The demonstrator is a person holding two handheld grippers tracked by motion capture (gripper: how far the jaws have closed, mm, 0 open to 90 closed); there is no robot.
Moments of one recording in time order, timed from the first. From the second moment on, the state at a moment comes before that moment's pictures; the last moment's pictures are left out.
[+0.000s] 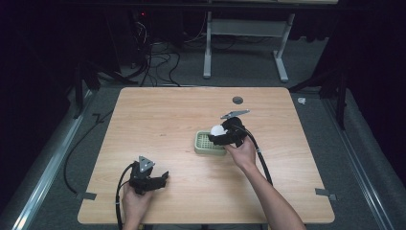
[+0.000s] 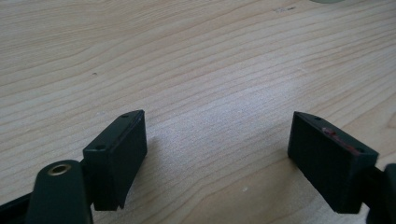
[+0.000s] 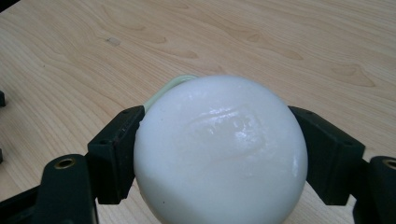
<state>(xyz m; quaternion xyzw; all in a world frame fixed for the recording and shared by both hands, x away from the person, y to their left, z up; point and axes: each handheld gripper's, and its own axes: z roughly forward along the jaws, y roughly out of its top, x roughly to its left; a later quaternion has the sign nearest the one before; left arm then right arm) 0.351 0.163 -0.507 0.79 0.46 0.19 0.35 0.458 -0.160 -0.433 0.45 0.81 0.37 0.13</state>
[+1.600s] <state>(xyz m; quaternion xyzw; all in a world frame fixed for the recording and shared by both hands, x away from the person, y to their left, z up) 0.351 0.163 -0.507 0.79 0.46 0.19 0.35 0.475 -0.136 -0.470 0.45 0.82 0.32 0.12</state>
